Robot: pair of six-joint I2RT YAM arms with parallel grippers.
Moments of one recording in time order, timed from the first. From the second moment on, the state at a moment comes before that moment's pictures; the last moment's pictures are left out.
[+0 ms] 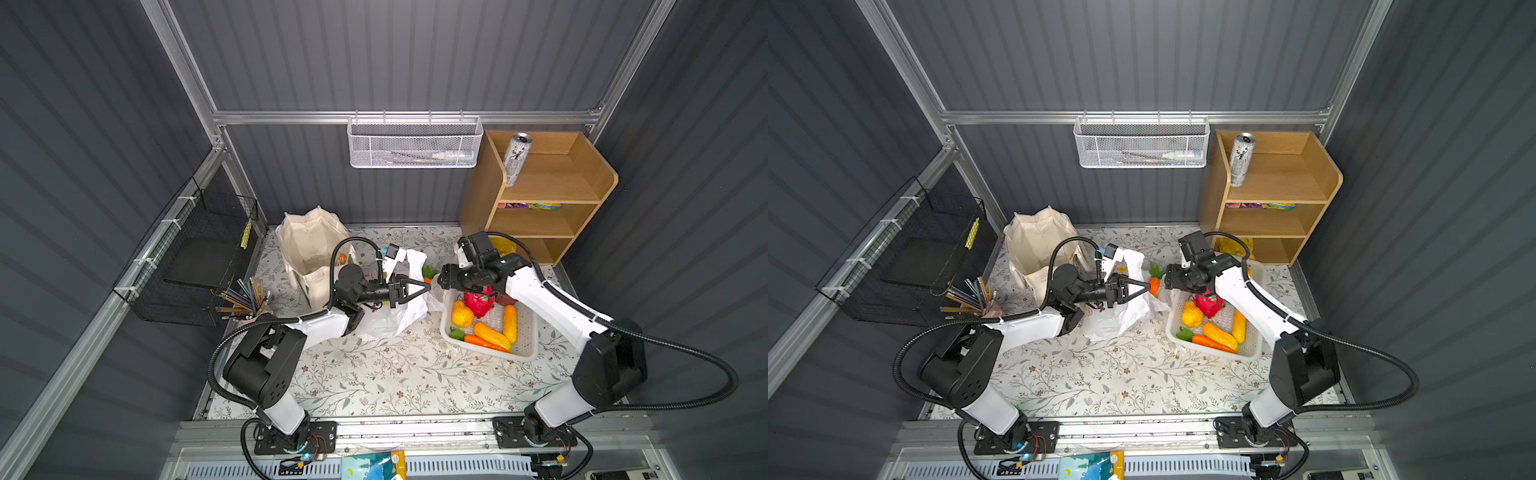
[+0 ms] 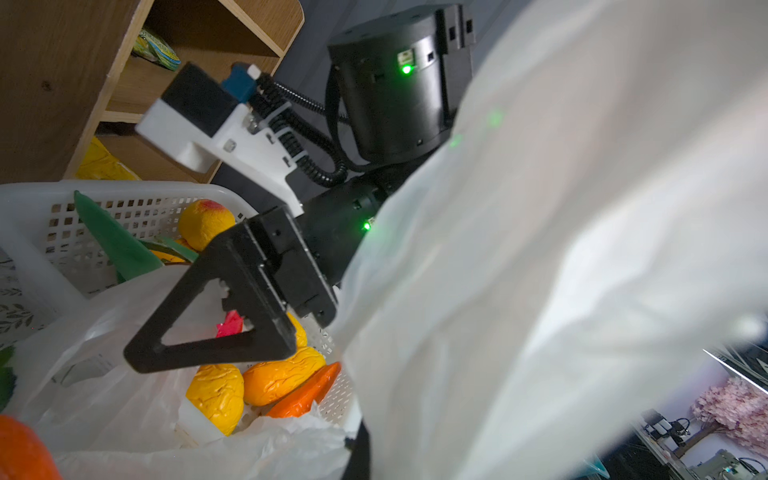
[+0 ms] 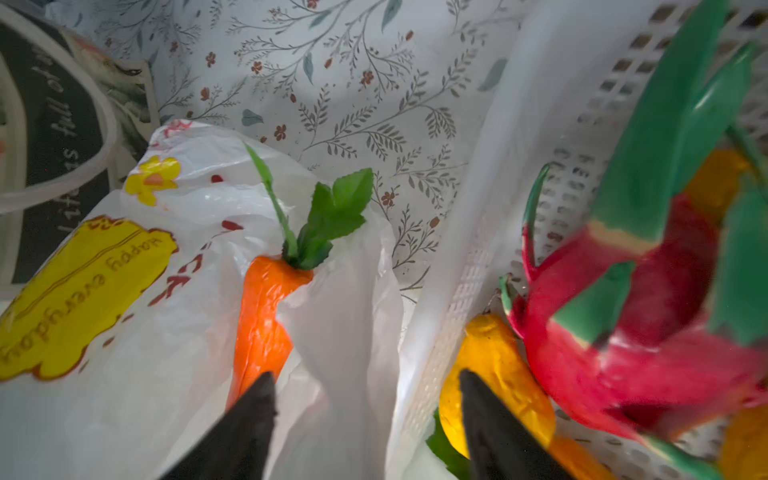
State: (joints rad) left arm -0.58 1.64 0.83 1.01 1.02 -0.84; right arm 0.45 1.60 1.31 -0.69 -0.10 0.48
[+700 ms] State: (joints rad) left arm -0.58 1.44 0.95 0.35 0.72 -0.41; right arm 0.13 1.27 1.35 -0.63 -0.19 0.52
